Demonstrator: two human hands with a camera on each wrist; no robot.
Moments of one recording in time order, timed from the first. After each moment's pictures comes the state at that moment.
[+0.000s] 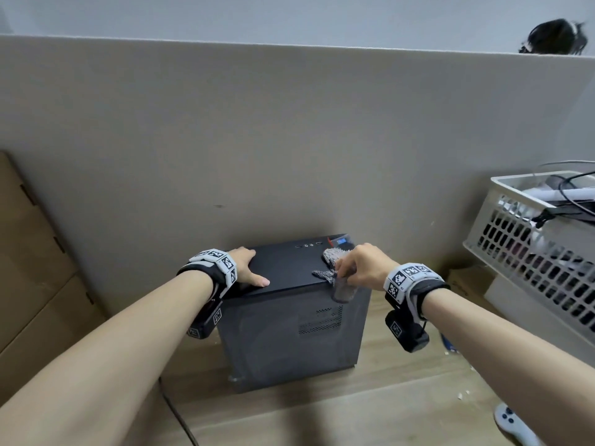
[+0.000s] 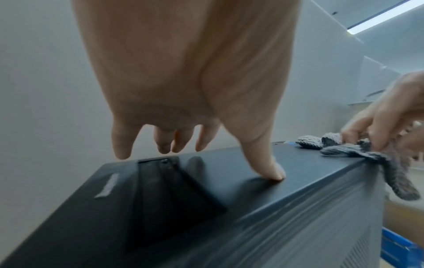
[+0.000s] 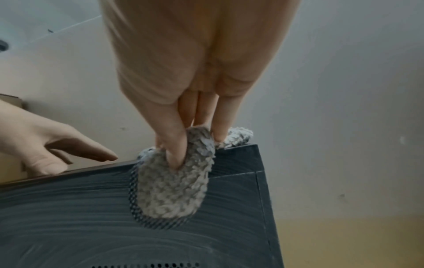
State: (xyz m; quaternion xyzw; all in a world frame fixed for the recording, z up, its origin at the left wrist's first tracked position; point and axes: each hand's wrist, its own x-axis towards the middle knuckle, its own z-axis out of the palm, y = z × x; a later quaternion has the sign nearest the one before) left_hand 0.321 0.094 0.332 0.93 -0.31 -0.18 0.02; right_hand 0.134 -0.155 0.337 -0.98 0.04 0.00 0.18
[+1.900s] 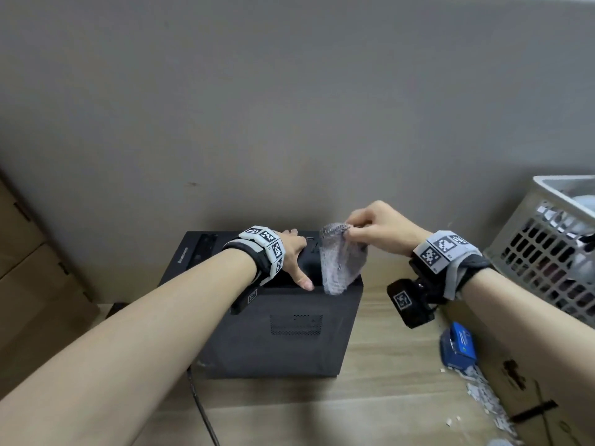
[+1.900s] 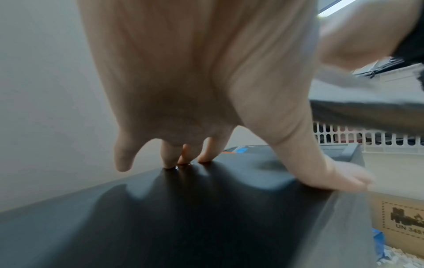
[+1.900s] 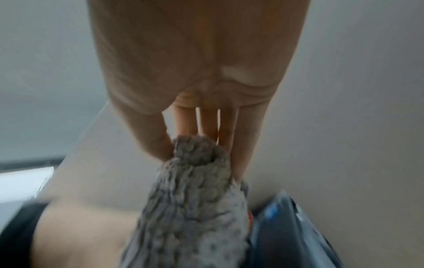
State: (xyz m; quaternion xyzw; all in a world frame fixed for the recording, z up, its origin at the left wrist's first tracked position) left_hand 0.286 -0.051 0.338 0.89 -0.40 -0.21 -0.08; right_hand 0.169 -0.242 0.378 -0.94 0.00 -0.03 0.33
